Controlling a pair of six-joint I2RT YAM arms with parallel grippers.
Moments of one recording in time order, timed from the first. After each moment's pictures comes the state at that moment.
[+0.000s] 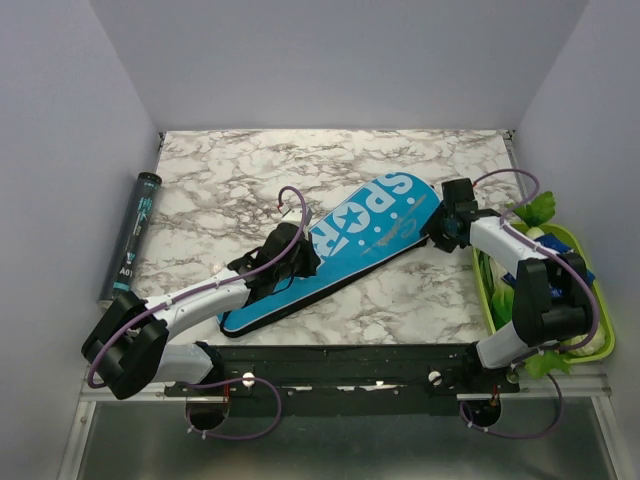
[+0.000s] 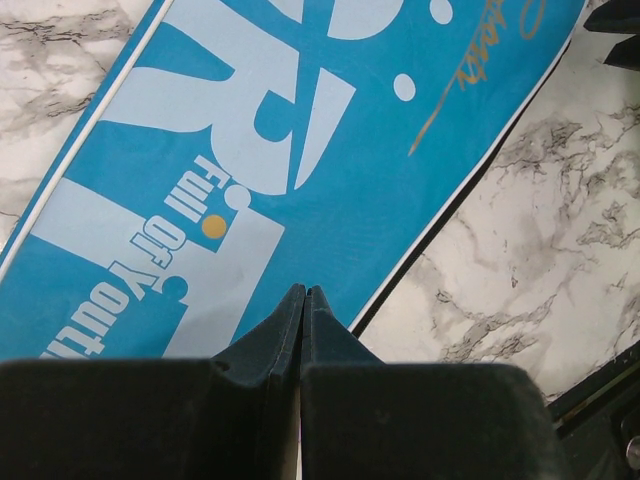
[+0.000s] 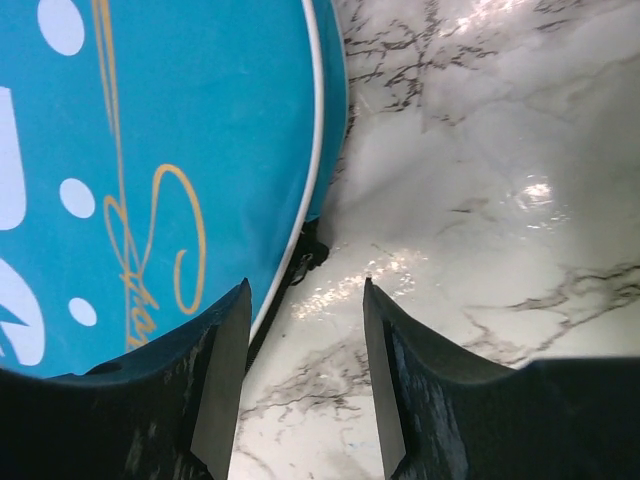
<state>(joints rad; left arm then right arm) -0.75 1.28 0.66 0.02 -0.09 -0.57 0.15 1.55 0.94 -0.42 0.14 0.75</state>
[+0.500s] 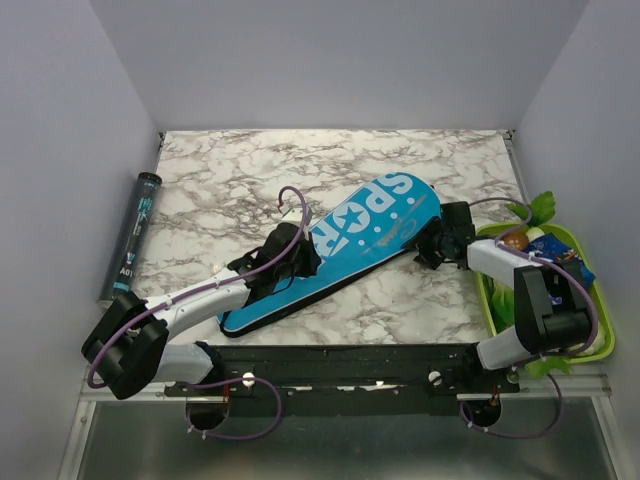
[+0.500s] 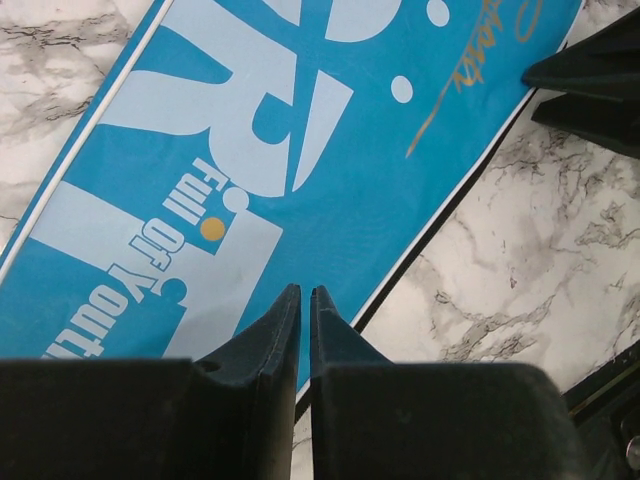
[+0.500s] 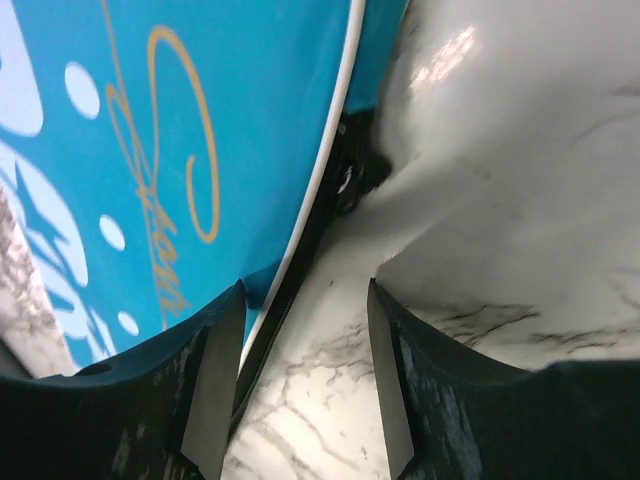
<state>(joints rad) -0.75 1.28 0.66 0.02 -0.09 -0.57 0.17 1.52 0.72 -0.15 -0.11 0.91</state>
